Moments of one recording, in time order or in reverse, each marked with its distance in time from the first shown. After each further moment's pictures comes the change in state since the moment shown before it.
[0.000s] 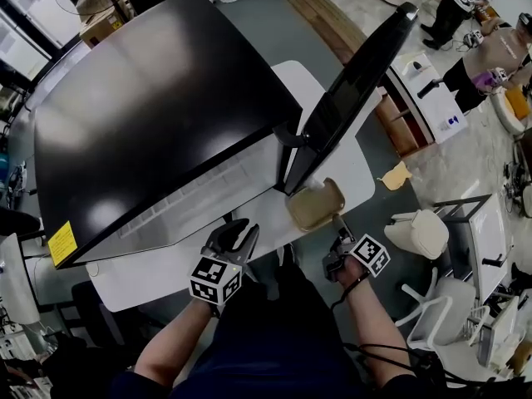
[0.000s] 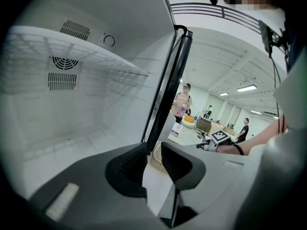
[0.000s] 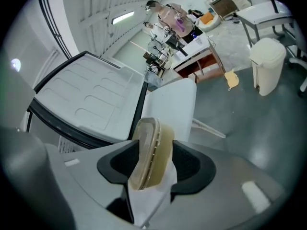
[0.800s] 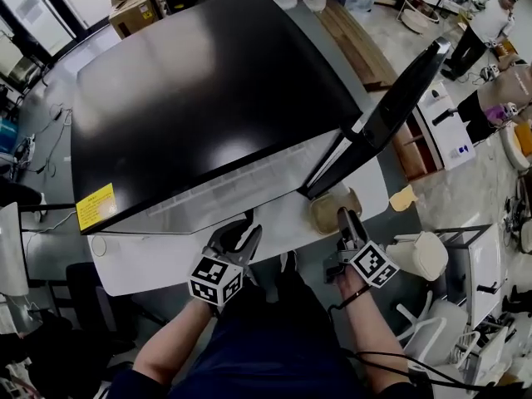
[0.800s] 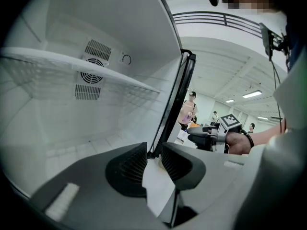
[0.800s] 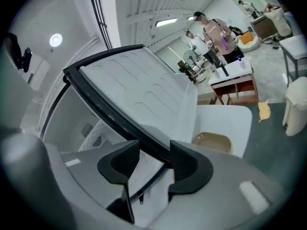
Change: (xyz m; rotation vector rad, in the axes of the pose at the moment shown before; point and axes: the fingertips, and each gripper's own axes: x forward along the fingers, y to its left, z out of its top) left arm -0.051 0.026 0.010 -0.044 -0.091 0.068; right arm -0.014 0.156 -0.006 -0.352 -0.072 0.185
